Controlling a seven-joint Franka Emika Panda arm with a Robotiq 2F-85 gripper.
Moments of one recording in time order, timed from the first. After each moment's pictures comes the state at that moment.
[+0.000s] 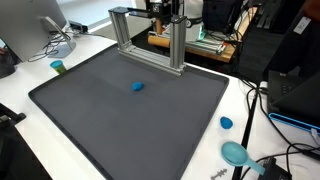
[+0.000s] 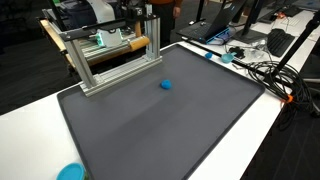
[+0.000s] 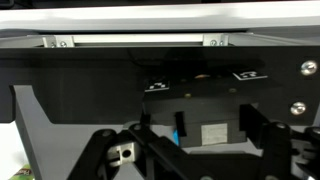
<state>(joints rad) -0.03 -0.55 0.02 -2.62 -0.06 2.09 0.05</state>
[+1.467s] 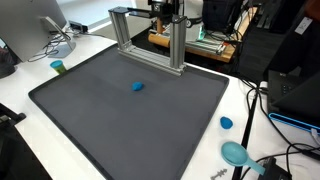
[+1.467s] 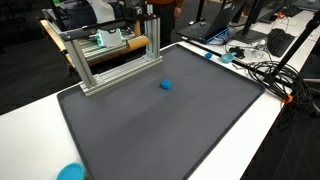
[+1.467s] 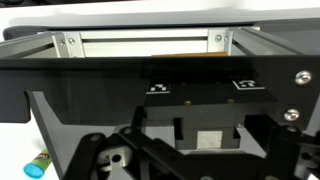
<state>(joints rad) -0.03 -0.67 0.07 -2.71 -0.09 2.14 0.12</state>
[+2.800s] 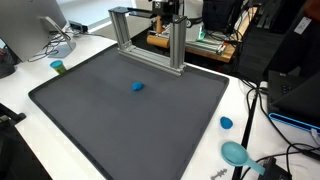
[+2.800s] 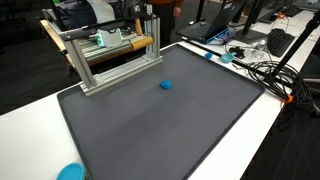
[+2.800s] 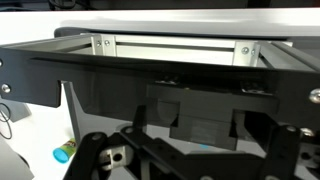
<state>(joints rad) -0.03 -0.64 0.17 -2.67 -0.24 2.05 0.23</state>
